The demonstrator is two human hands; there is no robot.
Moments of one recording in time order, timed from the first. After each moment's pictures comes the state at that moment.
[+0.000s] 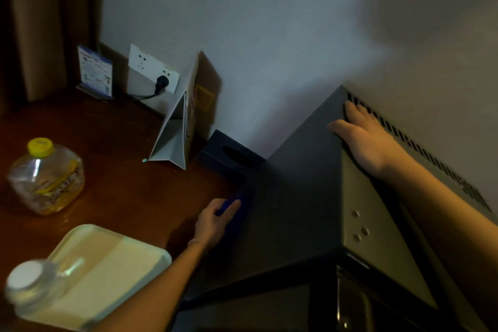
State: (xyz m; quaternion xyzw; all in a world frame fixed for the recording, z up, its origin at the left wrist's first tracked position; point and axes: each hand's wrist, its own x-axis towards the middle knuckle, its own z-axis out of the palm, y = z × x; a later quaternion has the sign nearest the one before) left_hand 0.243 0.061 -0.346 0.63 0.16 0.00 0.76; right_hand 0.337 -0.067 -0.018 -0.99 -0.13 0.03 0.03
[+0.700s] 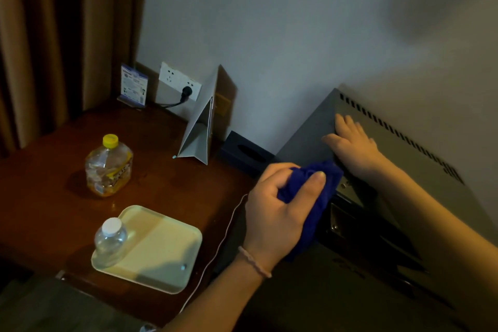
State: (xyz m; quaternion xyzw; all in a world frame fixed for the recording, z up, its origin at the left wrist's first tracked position) left_hand 0.091 0.040 -0.114 0.57 0.03 0.26 0.78; right_hand 0.250 -0.058 -0.016 -0.99 -0.14 0.04 -0.01
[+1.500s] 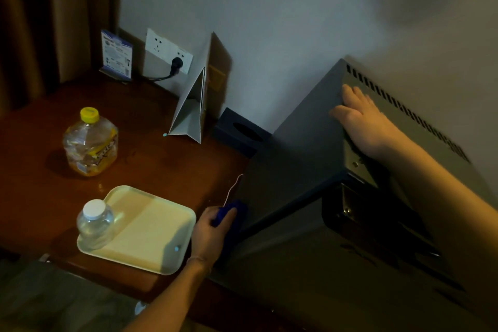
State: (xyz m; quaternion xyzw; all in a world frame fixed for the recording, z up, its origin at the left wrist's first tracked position) left_hand 0.101 0.046 -0.342 0.61 0.23 0.04 0.75; right_hand 0.241 -0.053 -0.012 -0.99 -0.14 0.04 0.03
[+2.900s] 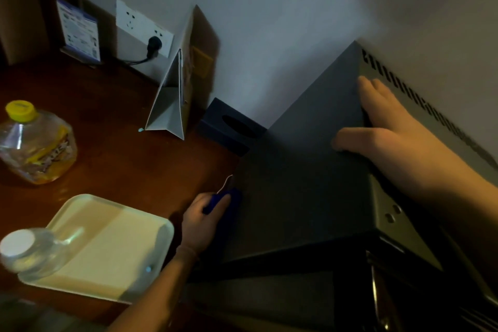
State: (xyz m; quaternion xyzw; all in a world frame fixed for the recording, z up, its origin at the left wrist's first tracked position) left_hand 0.180 0.047 -0.362 0.60 0.21 0.04 0.77; right_hand 0.224 -0.043 0.000 -0.99 -0.12 0.09 0.06
